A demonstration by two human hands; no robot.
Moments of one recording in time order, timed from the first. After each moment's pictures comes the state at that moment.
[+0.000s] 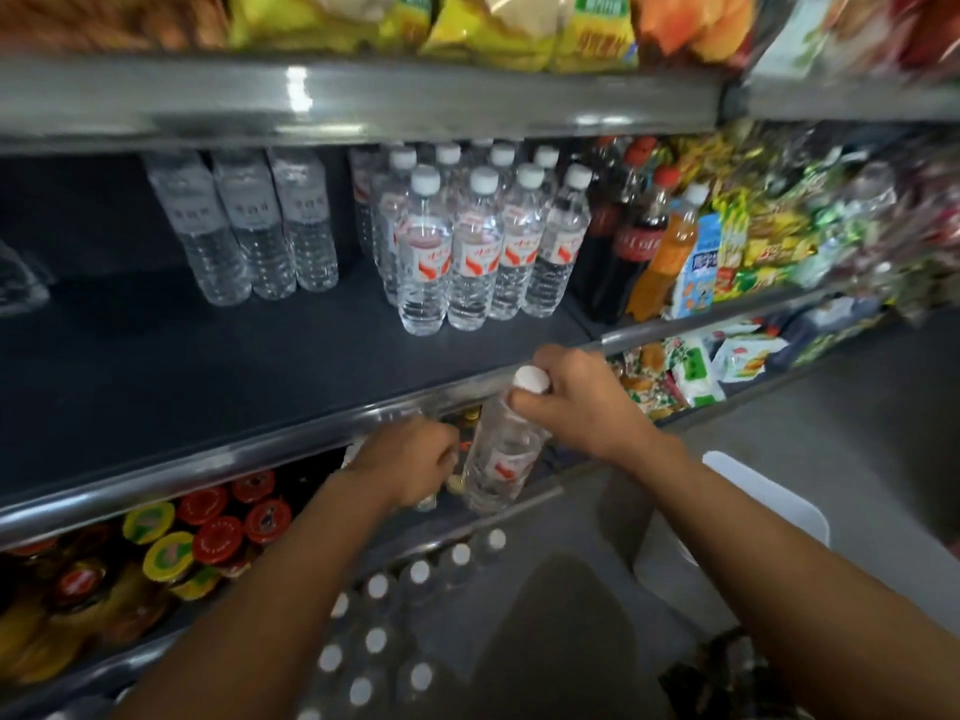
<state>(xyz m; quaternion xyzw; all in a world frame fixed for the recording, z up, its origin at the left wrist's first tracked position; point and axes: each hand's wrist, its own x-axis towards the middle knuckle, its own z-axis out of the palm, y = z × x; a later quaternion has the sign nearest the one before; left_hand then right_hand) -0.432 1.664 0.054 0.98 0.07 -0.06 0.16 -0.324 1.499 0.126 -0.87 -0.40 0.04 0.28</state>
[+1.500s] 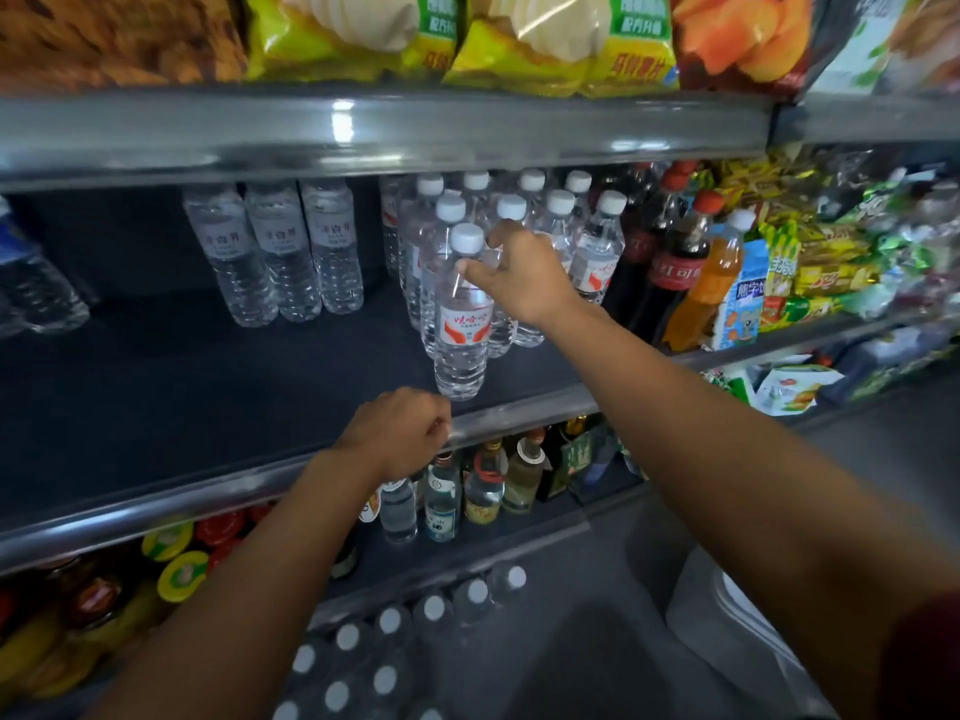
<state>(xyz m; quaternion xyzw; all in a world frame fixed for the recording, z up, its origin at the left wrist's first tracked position) -0.406 1.706 0.077 0.97 0.15 -0.02 0.17 -0.237 1.629 0.164 -0.85 -0.42 -0.03 0.32</state>
